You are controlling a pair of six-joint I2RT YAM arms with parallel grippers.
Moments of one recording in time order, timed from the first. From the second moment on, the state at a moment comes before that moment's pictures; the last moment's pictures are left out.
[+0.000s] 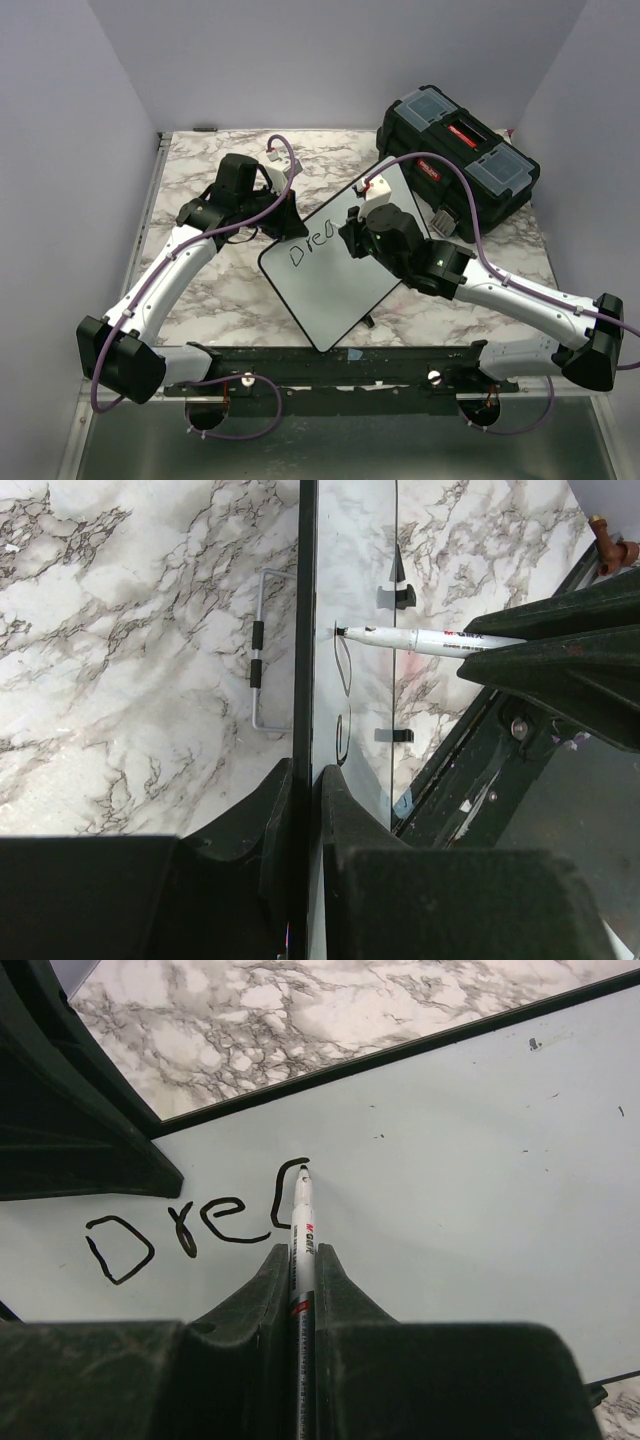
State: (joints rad) left arm -0.42 1.27 1.22 -0.63 0.58 -0.12; right arm 1.02 1.25 1.12 -0.29 0.44 0.32
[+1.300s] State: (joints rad) left arm -0.42 1.27 1.22 -0.63 0.58 -0.12; right arm 1.02 1.16 1.00 -0.26 0.42 0.39
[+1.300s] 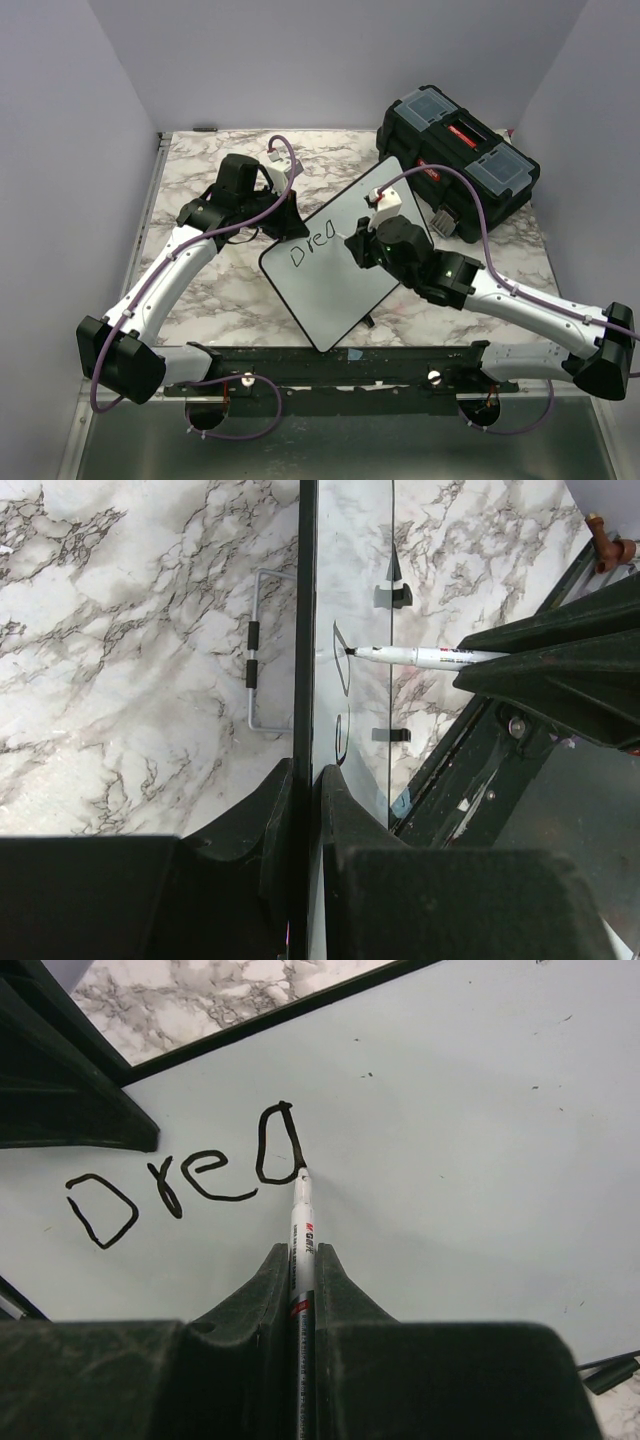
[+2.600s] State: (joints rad) left arm -0.42 1.26 1.22 -0.63 0.58 -0.13; right arm 1.01 1.12 1.07 -0.31 0.51 0.33
